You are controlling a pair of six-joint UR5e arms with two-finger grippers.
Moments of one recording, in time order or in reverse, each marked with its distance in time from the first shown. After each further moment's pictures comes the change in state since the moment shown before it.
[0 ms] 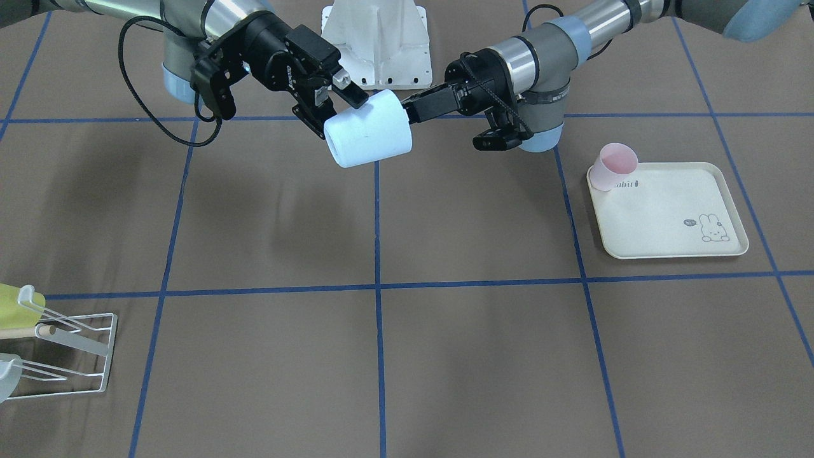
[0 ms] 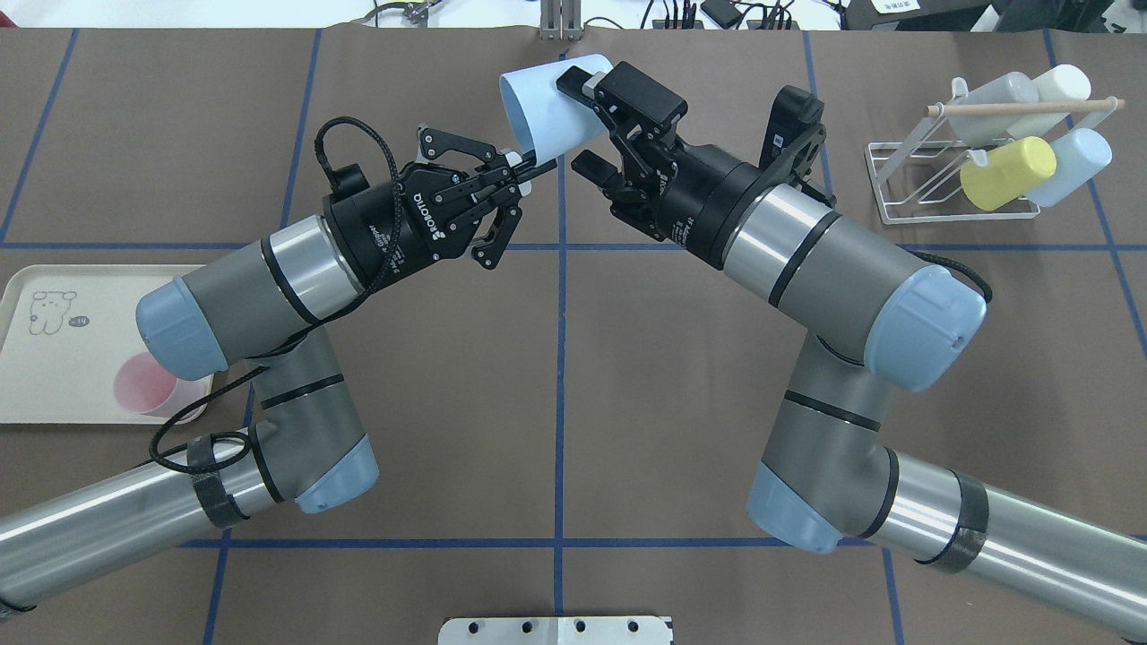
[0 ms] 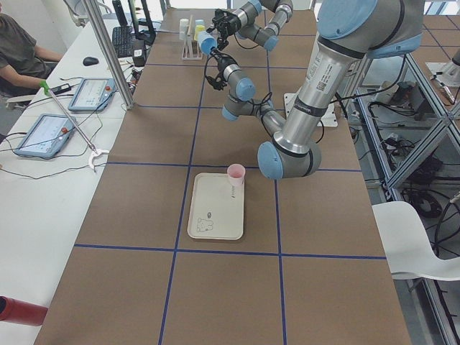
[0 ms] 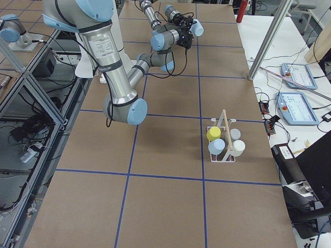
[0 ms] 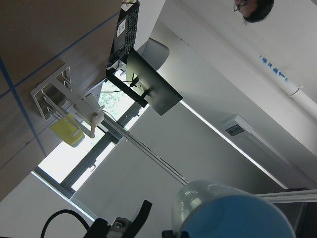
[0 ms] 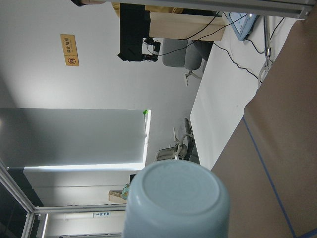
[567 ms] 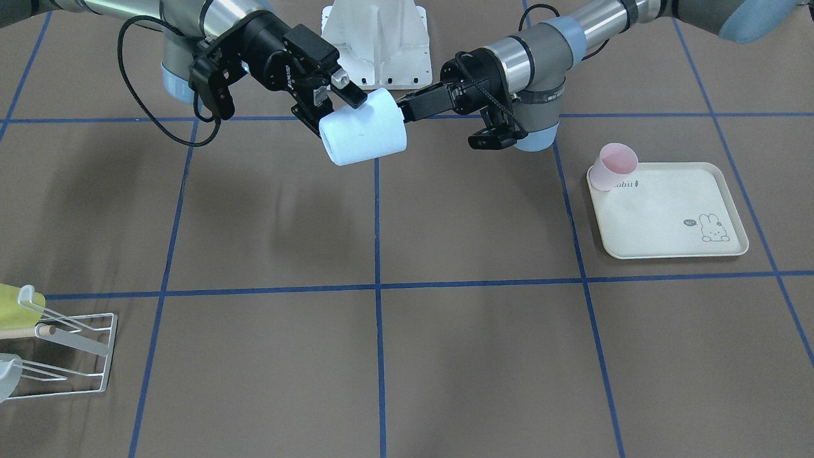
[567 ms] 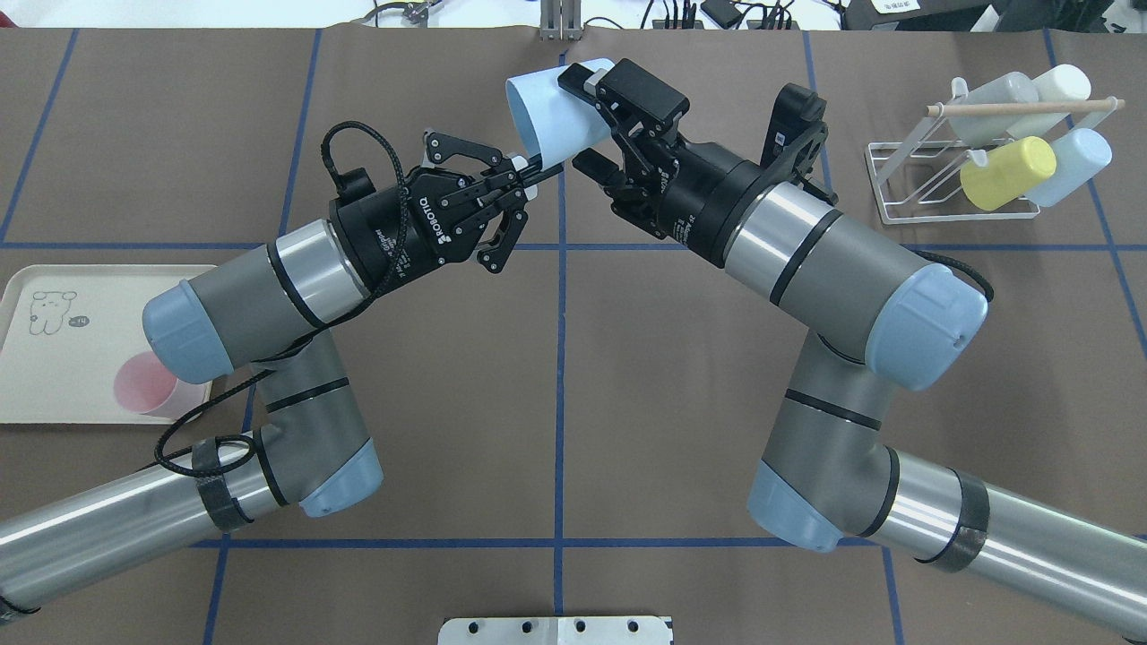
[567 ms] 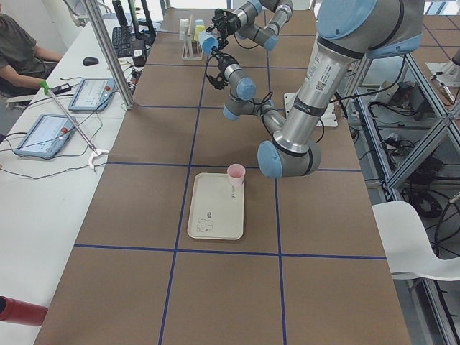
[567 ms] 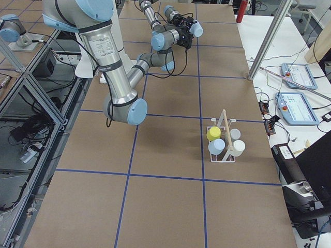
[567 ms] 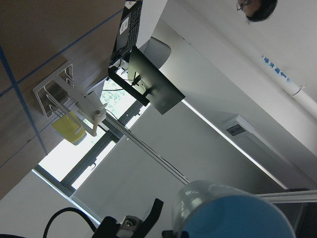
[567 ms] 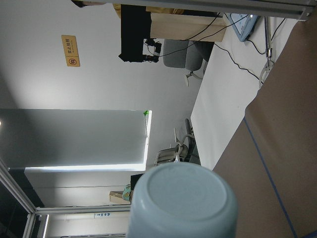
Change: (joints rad) left arm 0.005 -0.003 0.000 -0.004 0.001 0.000; right arm 0.003 0.000 0.001 0.000 -0.002 0.001
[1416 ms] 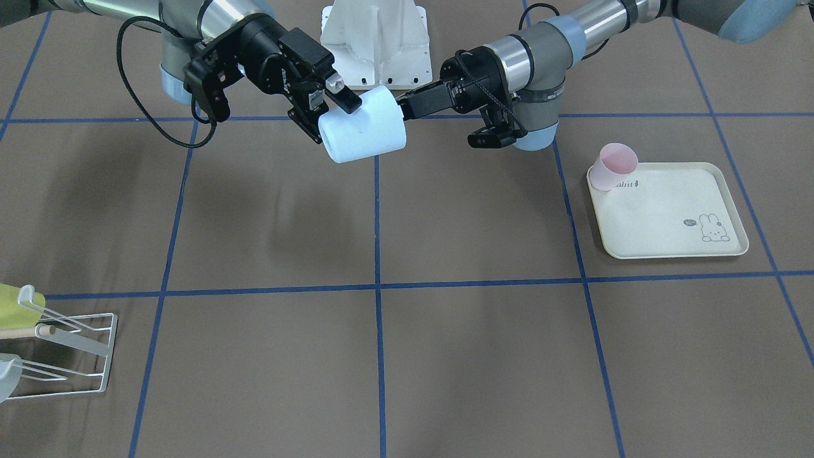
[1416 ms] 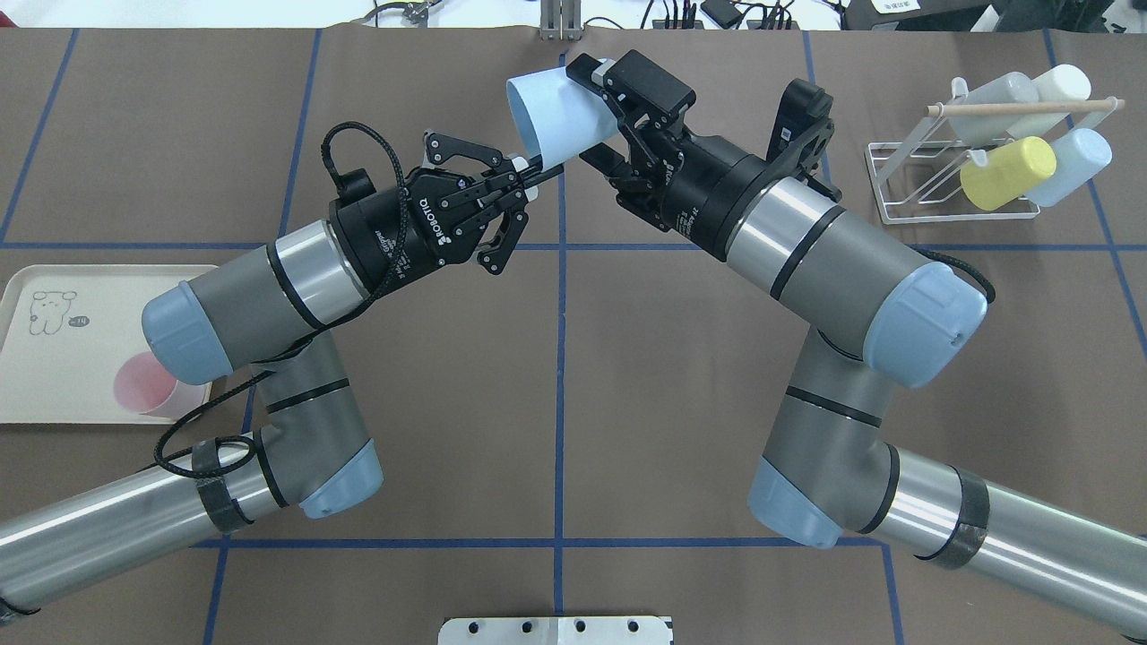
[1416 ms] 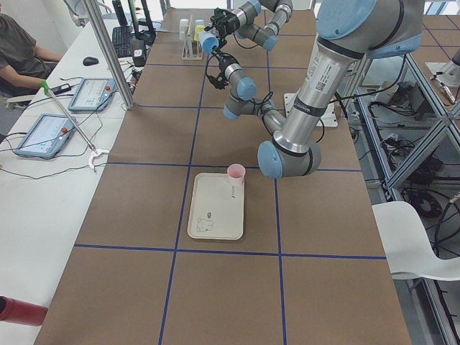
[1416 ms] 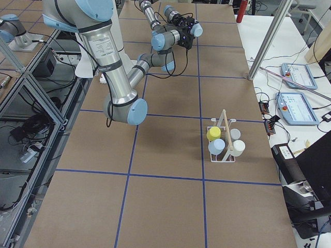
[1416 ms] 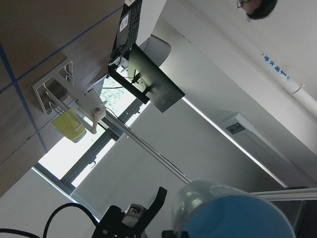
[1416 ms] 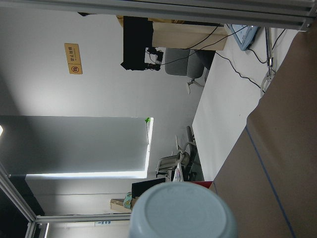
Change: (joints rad) left arm 0.001 0.000 -0.002 -0.001 0.000 -0.001; right arm 0.004 0.000 -0.005 -0.002 -0.027 0.002
